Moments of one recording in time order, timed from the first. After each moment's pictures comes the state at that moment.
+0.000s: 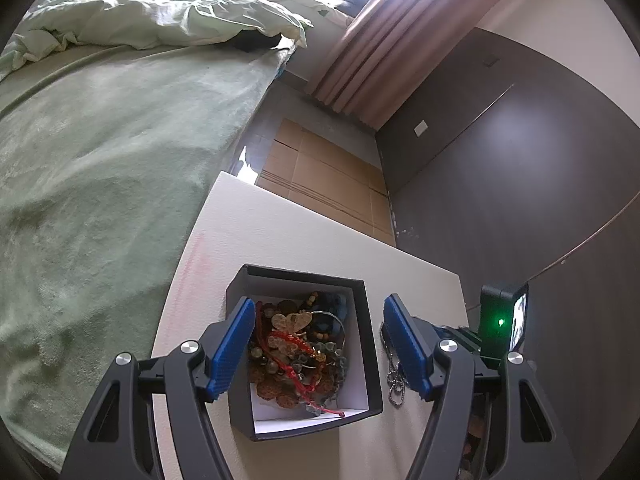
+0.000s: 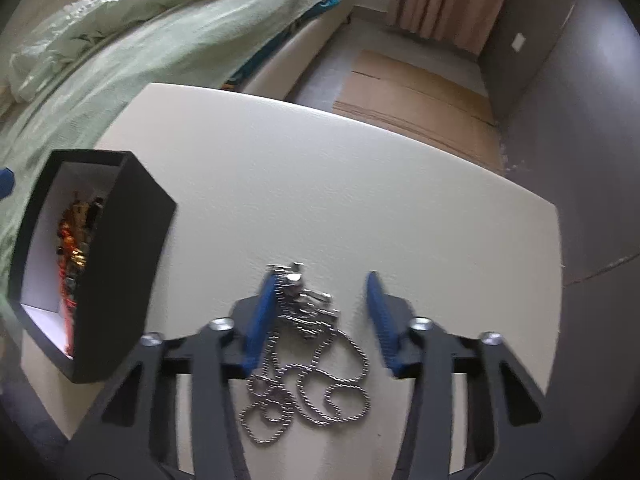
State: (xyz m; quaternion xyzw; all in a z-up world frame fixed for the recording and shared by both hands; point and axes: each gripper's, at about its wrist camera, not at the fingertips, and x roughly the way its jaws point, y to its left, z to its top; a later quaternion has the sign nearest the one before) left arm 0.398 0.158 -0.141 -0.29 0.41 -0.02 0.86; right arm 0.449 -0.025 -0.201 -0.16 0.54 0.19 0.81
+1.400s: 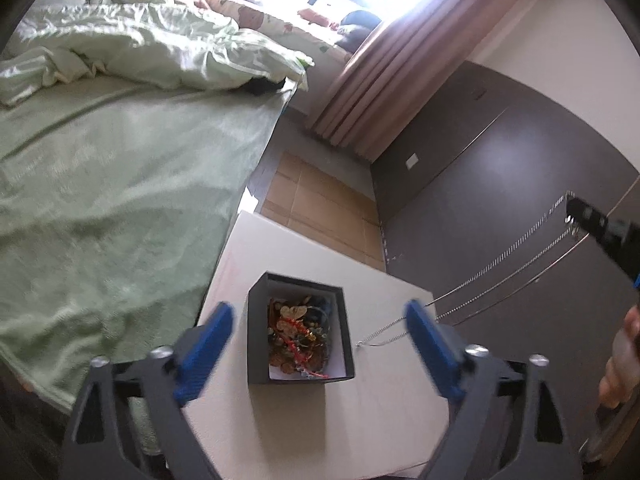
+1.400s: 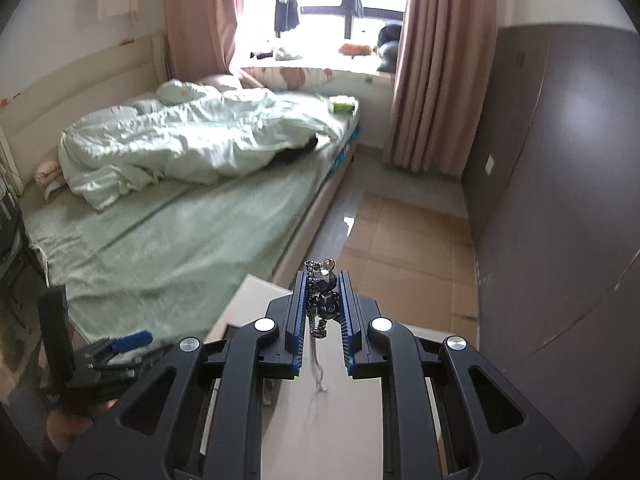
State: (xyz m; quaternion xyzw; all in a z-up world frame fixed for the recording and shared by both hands) left arm 0.319 0.179 -0.059 -0.30 0.35 -0.01 0.89; right arm 0.370 -0.001 0.102 -0.12 0.34 0.22 0.91
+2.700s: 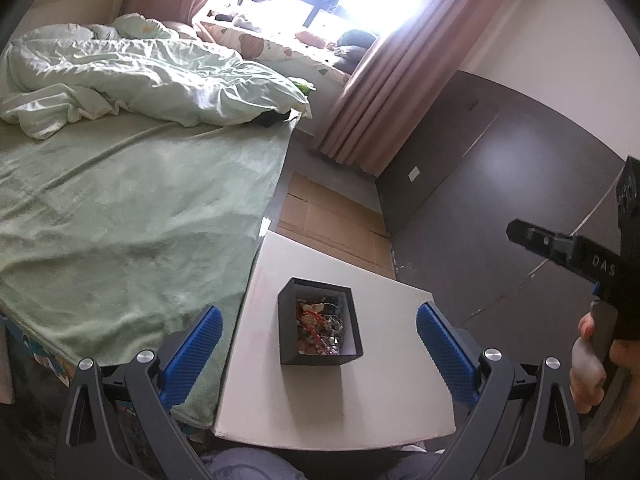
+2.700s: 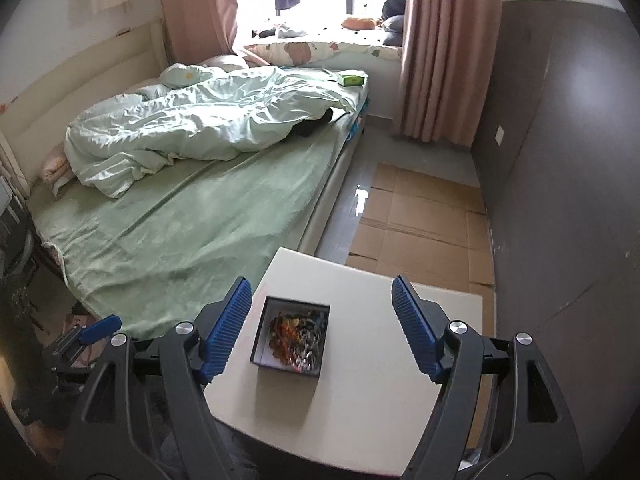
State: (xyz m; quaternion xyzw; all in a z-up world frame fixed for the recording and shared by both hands) left arm 0.250 0.194 -0.006 -0.26 0.34 0.01 0.90; right arm 0.330 0.019 0.091 -0.09 0.40 0.22 0.88
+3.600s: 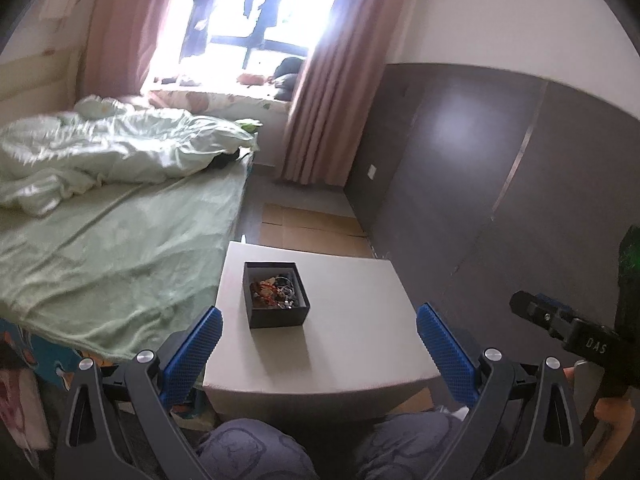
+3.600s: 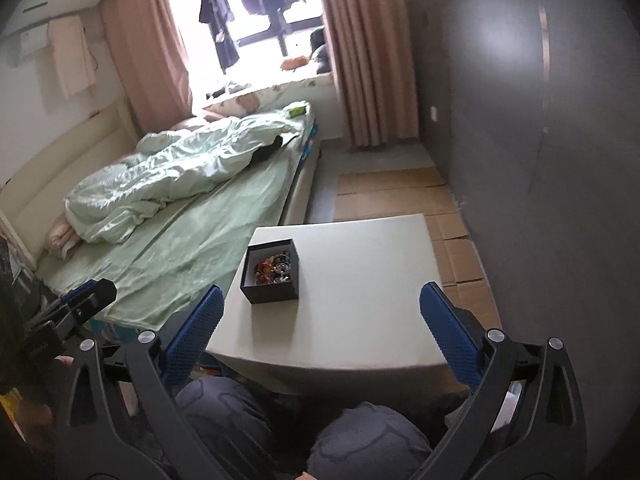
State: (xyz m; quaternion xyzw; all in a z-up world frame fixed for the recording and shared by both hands) left arm 0.125 0.073 0.048 -0.13 0.29 -0.03 0.95; right arm 0.131 -0.142 0.074 0.04 0.34 0.15 0.93
